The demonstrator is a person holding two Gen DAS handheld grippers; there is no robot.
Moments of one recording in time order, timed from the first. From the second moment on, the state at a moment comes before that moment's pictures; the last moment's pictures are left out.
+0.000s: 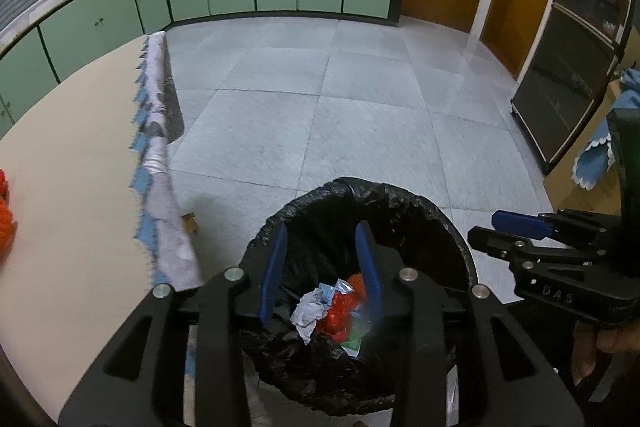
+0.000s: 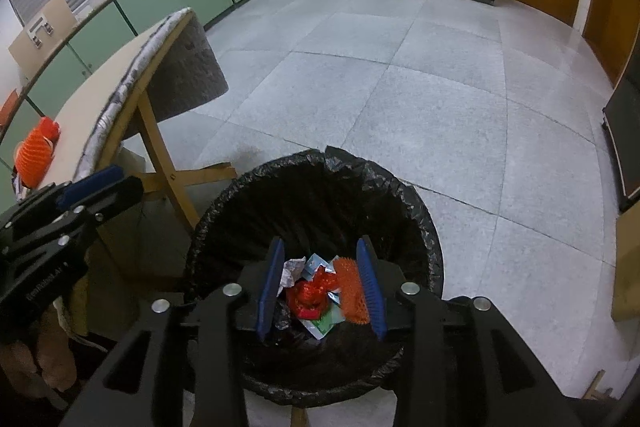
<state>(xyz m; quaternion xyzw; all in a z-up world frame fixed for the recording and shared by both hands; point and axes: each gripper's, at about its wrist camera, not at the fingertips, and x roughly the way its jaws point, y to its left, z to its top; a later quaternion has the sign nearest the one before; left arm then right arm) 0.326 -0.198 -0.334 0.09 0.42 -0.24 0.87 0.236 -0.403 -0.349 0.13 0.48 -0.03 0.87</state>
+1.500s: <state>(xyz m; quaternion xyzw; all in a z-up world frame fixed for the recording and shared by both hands) 0.350 0.168 -0.297 0.01 0.37 0.07 0.92 0.368 -0.034 -0.264 -0.02 0.38 0.24 0.89</state>
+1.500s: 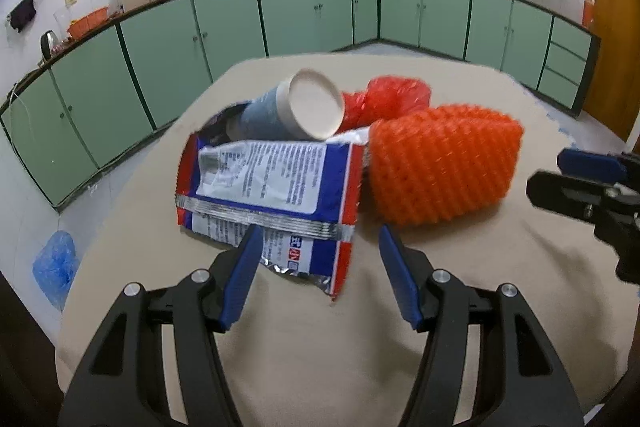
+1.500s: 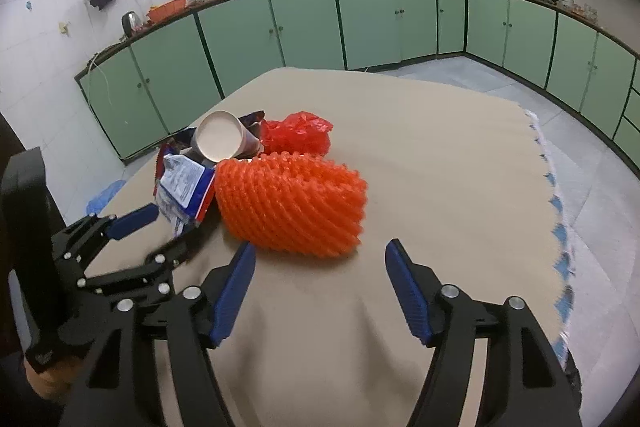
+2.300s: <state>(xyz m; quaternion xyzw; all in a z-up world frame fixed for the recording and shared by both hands) 0.322 0.175 -0.263 -0.01 0.31 0.09 0.95 0.392 -0.024 -0.271 -0.04 0.37 0.24 0.90</state>
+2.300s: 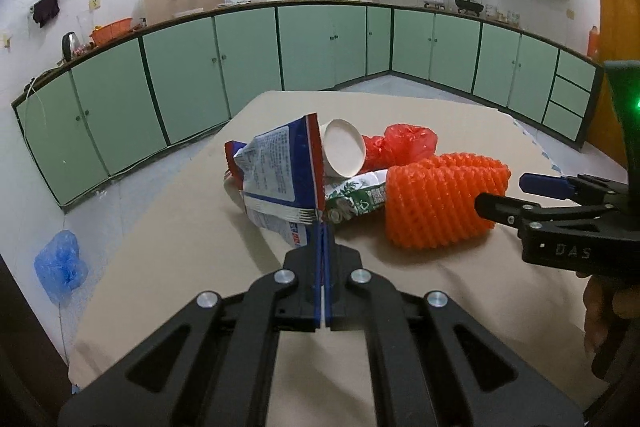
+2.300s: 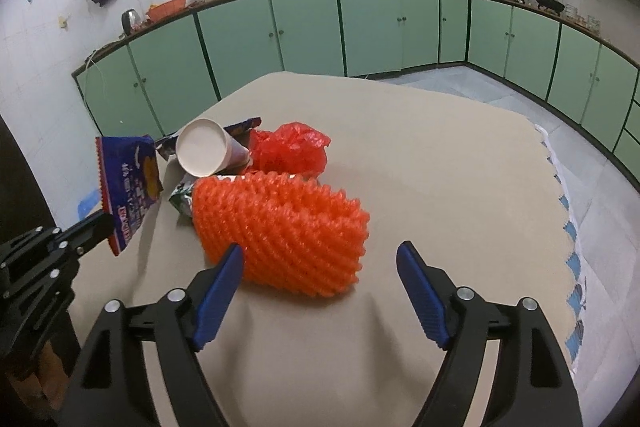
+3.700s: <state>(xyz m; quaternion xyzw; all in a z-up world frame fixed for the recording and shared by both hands) 0.233 0.091 -0.190 -0.01 0.26 0.01 0.97 0.272 -0.140 -0.186 0.00 0.31 0.23 0.92</state>
